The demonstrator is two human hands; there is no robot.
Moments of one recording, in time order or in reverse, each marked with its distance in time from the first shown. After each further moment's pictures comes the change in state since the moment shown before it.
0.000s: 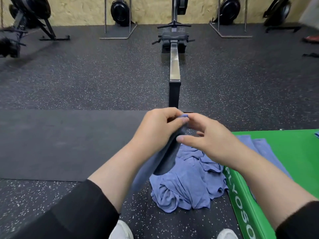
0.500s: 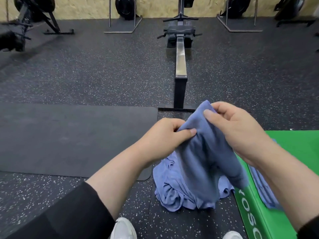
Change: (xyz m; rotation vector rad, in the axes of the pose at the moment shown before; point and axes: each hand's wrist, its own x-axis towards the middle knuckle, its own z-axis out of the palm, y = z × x) left_hand -0.009 -0.018 0.000 -0.111 -0.270 -0.174; right_hand 0.015 0.011 -0.013 0.307 0.173 0.009
